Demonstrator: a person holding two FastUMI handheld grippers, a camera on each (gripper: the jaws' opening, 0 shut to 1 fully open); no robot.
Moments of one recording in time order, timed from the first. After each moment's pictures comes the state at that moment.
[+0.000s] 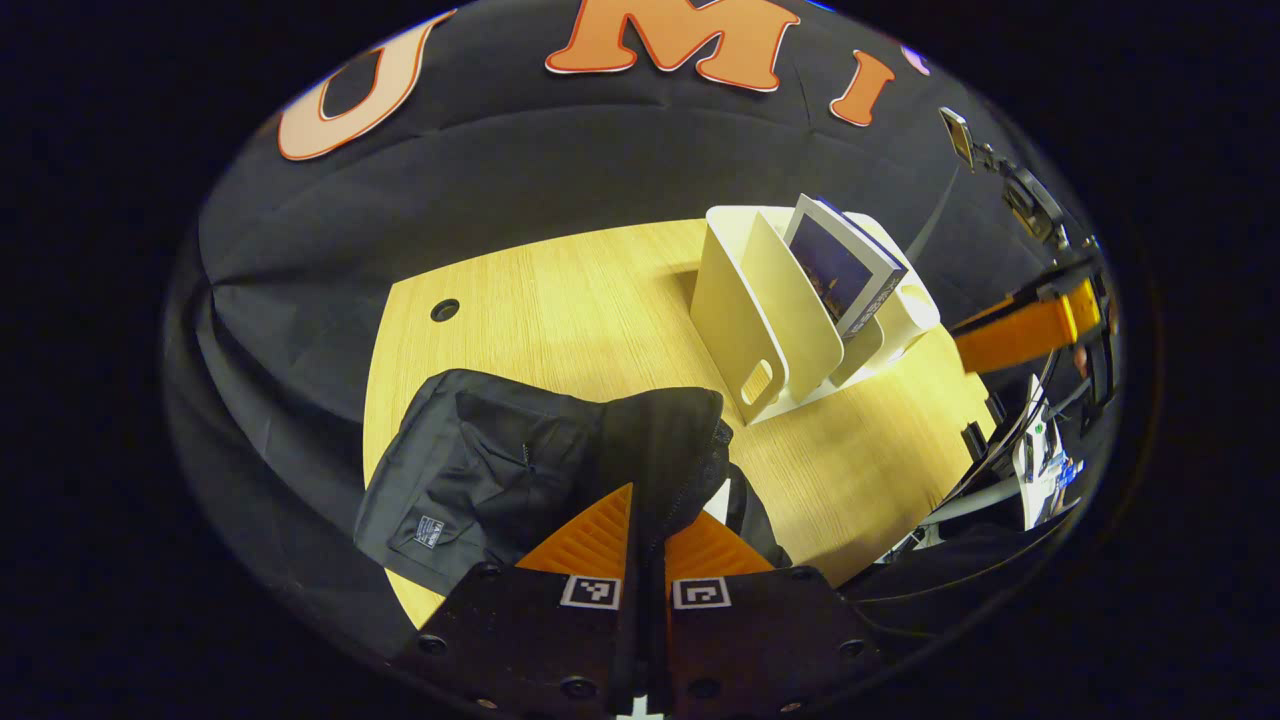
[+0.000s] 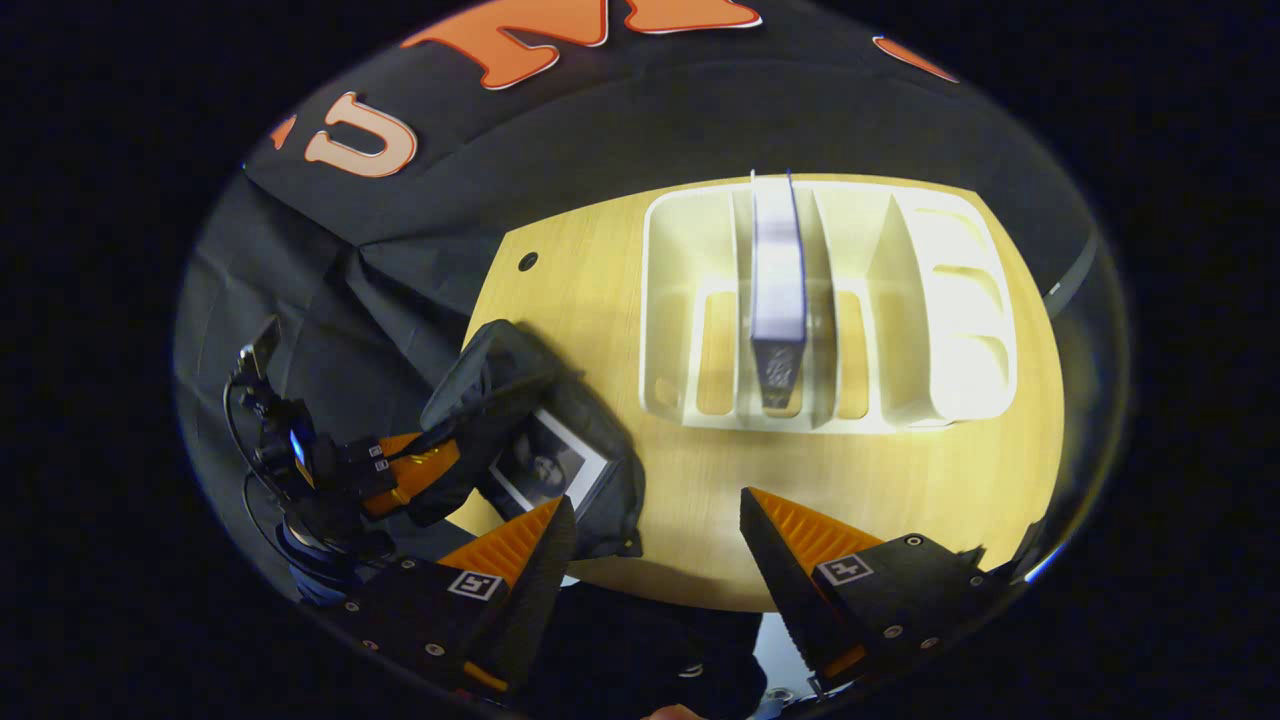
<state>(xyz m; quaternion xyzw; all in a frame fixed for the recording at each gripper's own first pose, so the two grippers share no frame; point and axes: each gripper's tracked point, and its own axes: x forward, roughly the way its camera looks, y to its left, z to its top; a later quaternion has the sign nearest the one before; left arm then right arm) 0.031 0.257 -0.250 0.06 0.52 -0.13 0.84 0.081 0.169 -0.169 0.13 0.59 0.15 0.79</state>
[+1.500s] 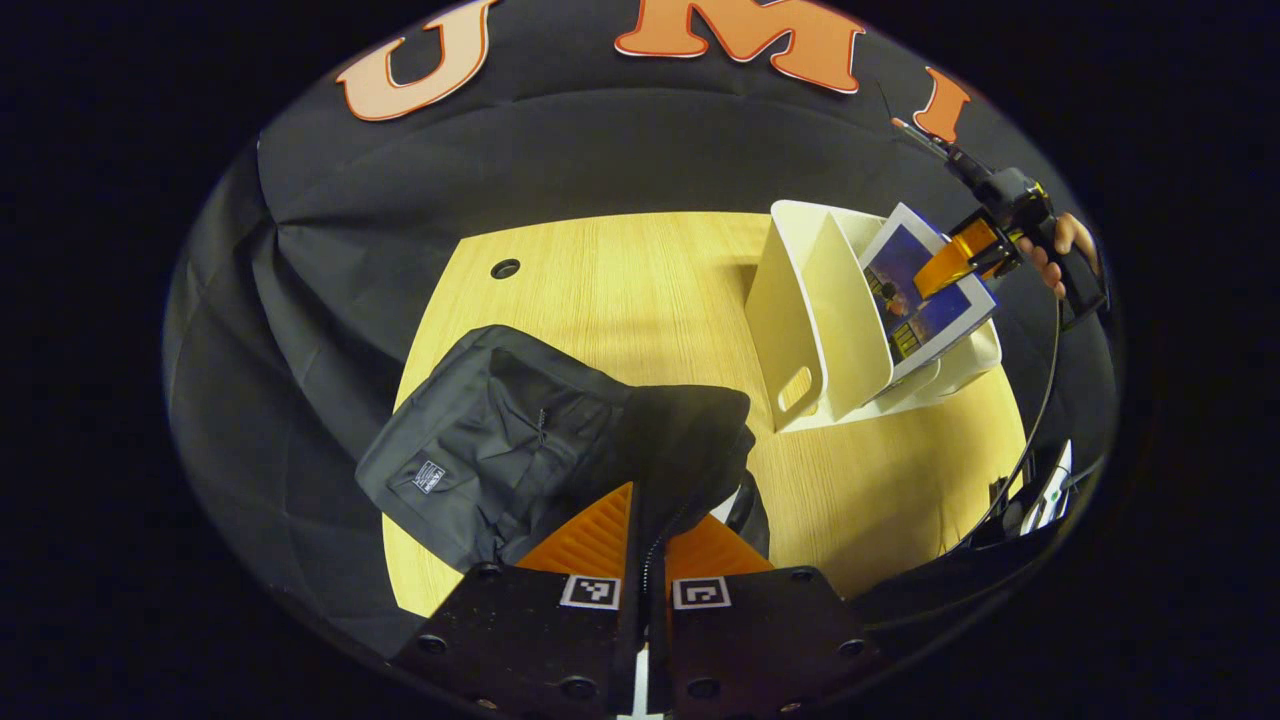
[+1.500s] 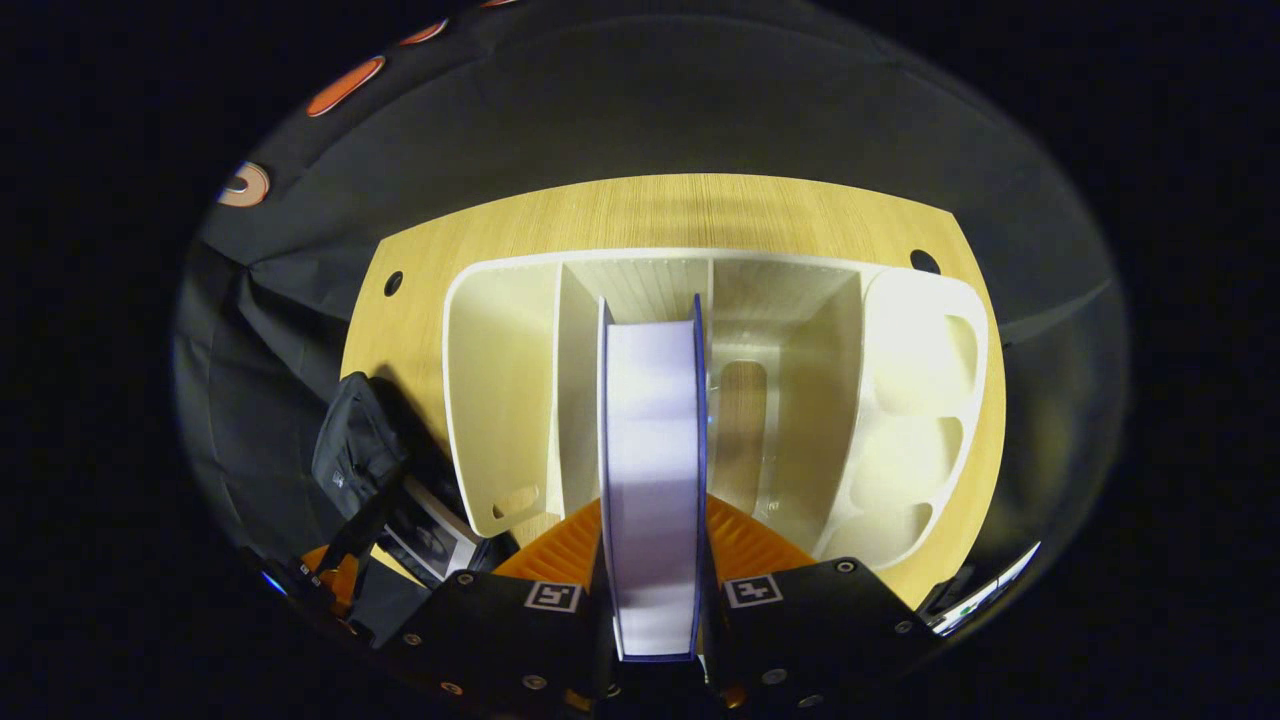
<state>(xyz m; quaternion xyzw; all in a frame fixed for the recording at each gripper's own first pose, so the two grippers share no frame) 0.019 0.242 -0.259 0.04 0.54 -0.01 0.84 0.191 0.099 -0.247 0.06 0.64 0.06 0.76</state>
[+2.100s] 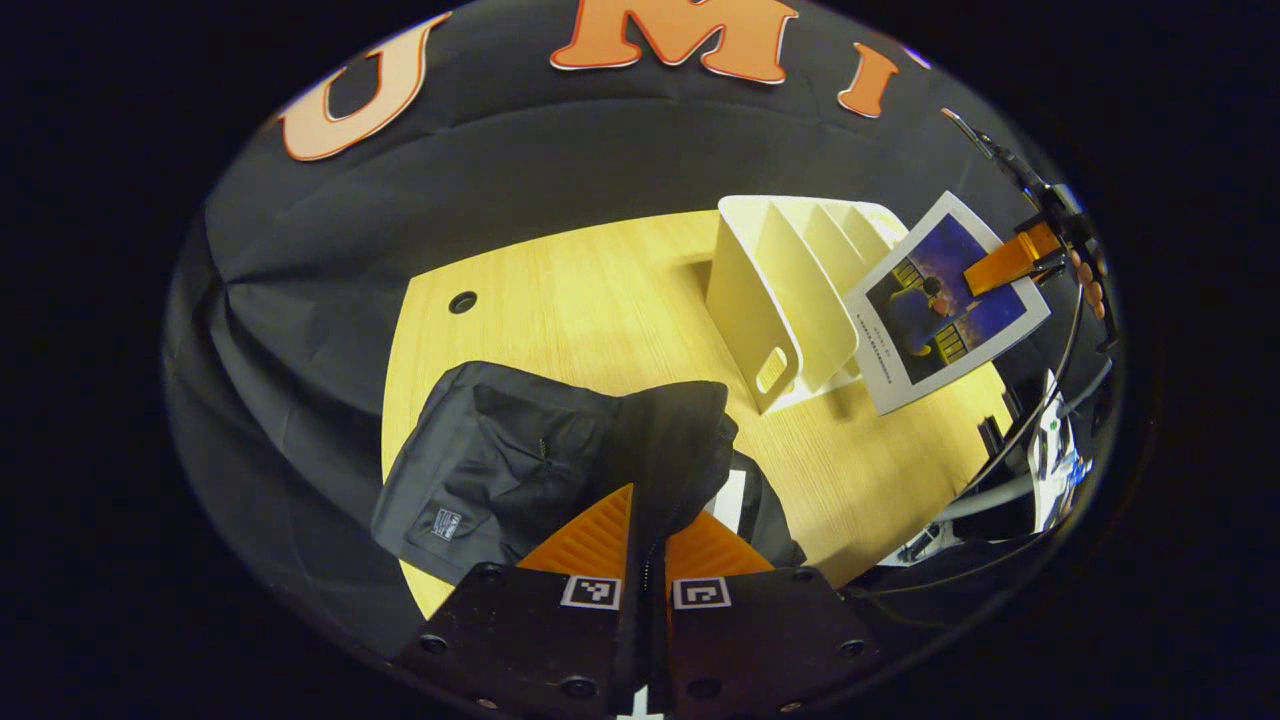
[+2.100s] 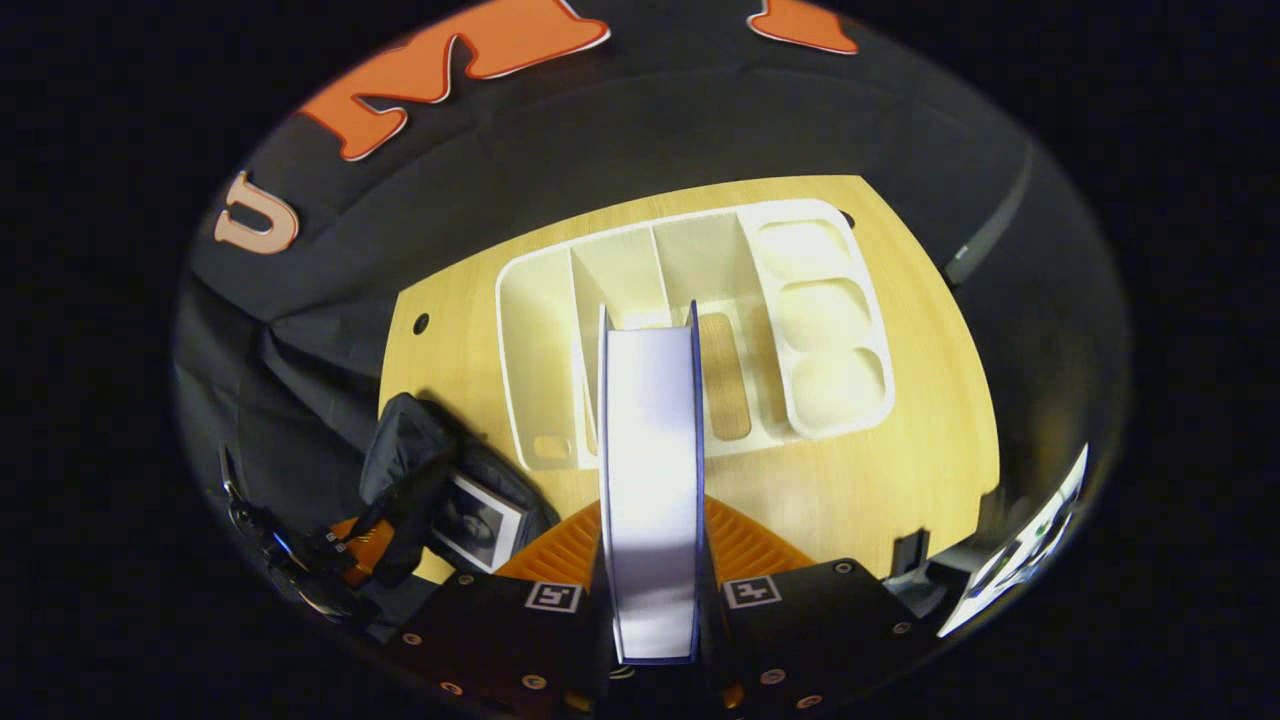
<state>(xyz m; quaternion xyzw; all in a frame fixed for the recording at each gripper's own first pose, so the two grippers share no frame) 0.024 0.268 -0.245 0.09 0.53 -0.13 0.83 0.078 0.113 -0.176 0.18 0.59 -0.02 0.79</state>
